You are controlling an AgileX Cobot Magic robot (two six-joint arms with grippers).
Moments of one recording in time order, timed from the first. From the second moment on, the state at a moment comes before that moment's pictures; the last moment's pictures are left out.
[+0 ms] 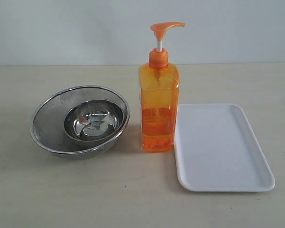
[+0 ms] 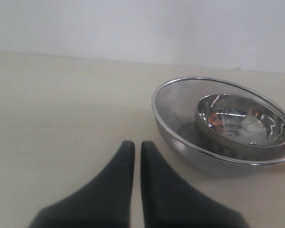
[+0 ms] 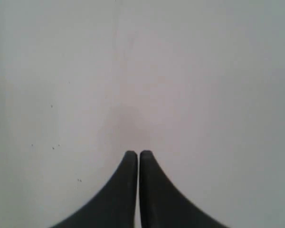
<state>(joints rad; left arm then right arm) -0.05 0.00 0.00 -0.01 0.31 -0.08 0.07 0.75 -1.10 1.34 0.35 -1.17</state>
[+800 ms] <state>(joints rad) -0.05 0.00 0.00 -0.01 0.31 -0.08 0.07 0.78 -0.65 1.73 0.68 -1.62</state>
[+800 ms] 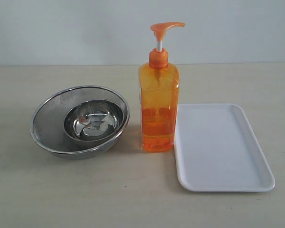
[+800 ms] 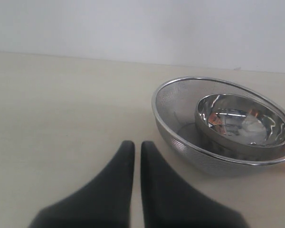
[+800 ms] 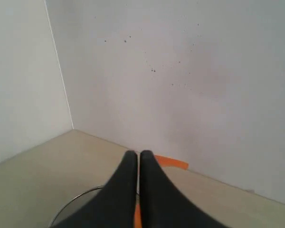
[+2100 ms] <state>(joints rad) -0.05 0.00 0.00 -0.01 0.31 -0.08 0.51 0.80 -0.60 1.74 -0.38 -1.59</state>
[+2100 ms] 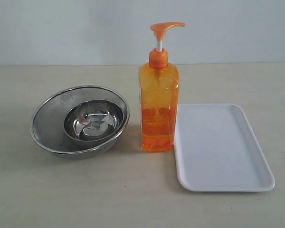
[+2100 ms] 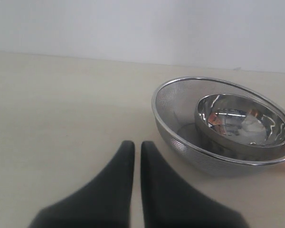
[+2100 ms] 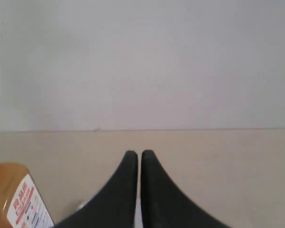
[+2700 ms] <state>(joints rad) -0.05 0.00 0.00 -0.01 0.31 -0.08 1.10 1.01 -0.31 1.04 -0.95 -0.76</state>
